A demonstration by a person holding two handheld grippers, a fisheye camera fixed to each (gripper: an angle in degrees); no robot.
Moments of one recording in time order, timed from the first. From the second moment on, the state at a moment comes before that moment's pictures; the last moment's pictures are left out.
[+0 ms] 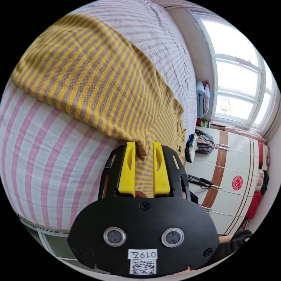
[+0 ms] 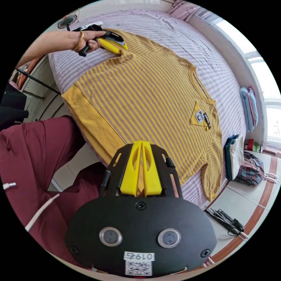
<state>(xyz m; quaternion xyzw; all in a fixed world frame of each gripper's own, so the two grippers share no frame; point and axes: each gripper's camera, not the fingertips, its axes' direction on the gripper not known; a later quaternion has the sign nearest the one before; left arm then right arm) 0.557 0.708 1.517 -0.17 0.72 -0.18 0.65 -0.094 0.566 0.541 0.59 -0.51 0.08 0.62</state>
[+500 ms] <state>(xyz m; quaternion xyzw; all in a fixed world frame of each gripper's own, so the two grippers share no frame) 0.517 0.661 1.508 -0.15 0.66 -0.07 0.73 -0.116 0.516 0.539 0.56 -0.53 0.09 0.63</state>
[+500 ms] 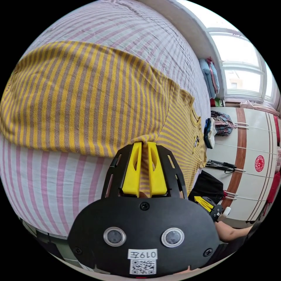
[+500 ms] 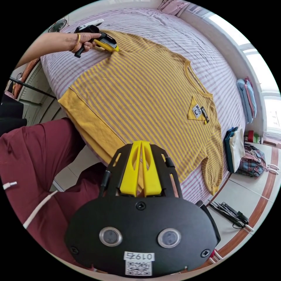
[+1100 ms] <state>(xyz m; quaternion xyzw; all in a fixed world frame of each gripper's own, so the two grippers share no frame) 0.507 0.694 1.500 -0.15 0.63 -0.01 0.76 -0.163 0.449 0.568 0.53 -0.56 0.09 0.63</state>
